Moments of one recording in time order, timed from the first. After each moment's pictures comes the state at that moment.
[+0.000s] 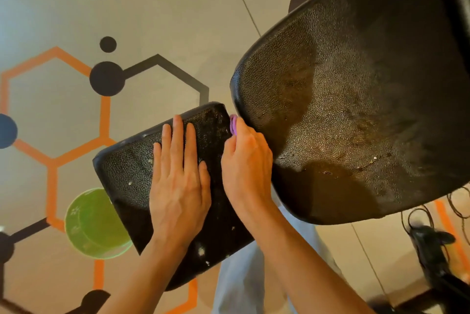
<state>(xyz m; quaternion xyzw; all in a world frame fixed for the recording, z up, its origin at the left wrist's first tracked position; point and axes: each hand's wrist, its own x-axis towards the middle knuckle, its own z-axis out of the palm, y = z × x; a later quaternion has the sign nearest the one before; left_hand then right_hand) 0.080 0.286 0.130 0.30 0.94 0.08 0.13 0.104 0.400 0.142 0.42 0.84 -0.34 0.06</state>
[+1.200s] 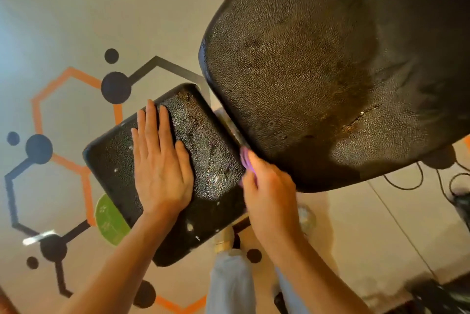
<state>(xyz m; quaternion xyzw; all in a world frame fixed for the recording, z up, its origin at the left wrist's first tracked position) 0.083 0.289 0.123 0.30 0.95 0.07 0.09 0.212 0.396 0.152 0.46 0.78 -0.42 0.07</state>
